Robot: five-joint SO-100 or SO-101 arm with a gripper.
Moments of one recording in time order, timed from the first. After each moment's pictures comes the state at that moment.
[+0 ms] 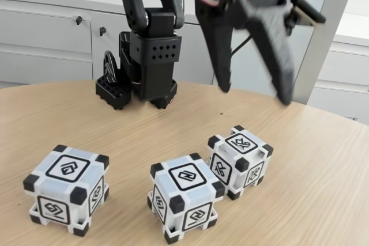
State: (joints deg) arm -11.3 125.2 113.7 83.1 4.0
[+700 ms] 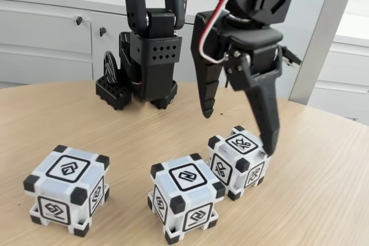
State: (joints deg) arm -11.8 110.2 113.6 83.1 -13.1
